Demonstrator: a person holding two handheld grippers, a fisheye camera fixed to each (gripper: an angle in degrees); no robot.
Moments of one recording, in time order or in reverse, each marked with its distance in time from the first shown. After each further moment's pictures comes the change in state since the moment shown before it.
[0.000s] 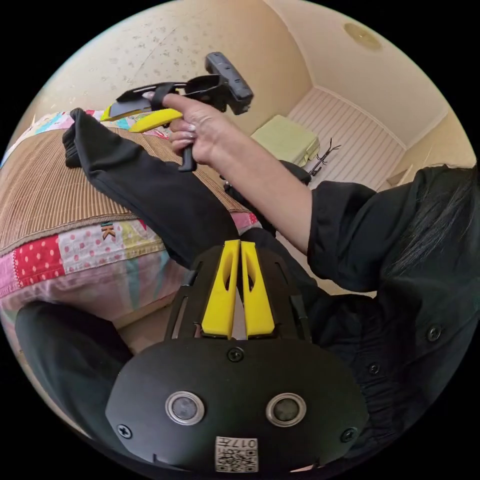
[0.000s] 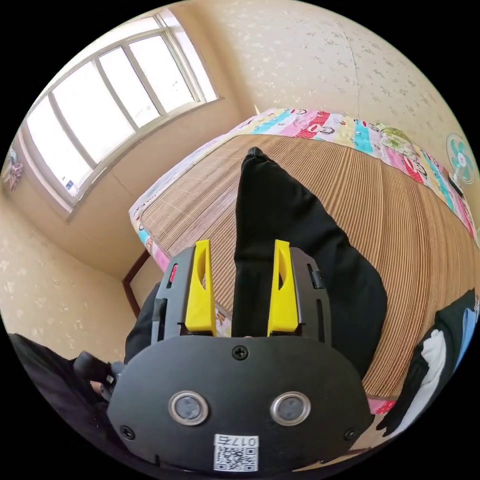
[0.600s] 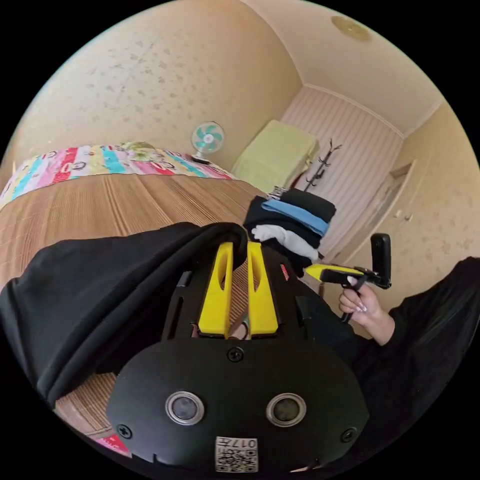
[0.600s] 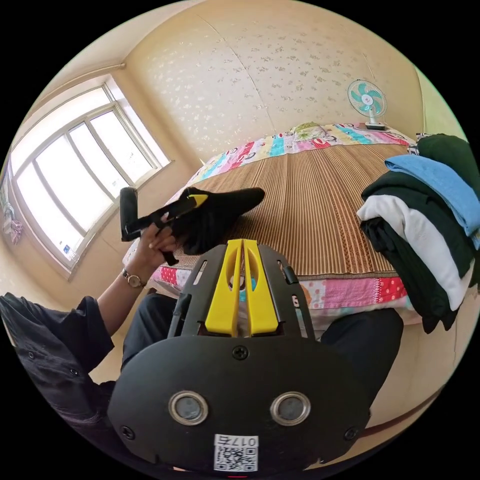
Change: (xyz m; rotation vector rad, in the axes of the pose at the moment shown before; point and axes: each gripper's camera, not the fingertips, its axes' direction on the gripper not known) left arm -0.020 -0.164 0.078 -0.066 0.164 0.283; right arm 0.127 0.280 -0.185 0.387 0.039 0.331
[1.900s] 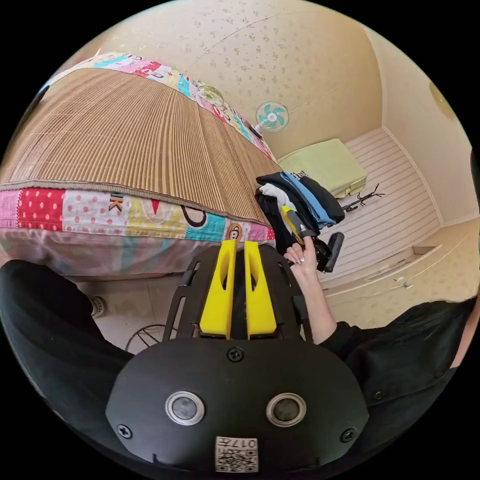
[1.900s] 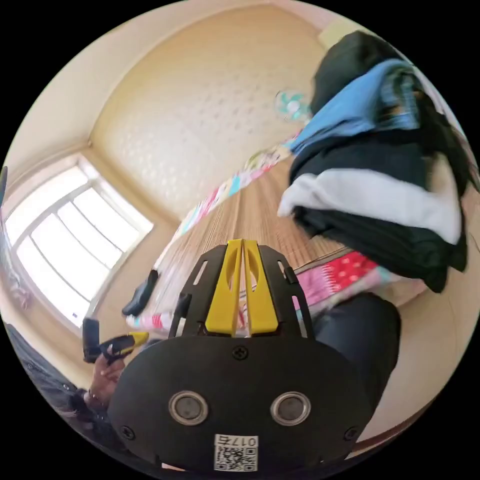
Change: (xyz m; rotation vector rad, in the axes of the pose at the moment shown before) left arm 0.024 0.094 -0.056 0.077 -0.256 -0.599; right arm 0.183 -0.021 0.018 -0.093 -0.106 0.132
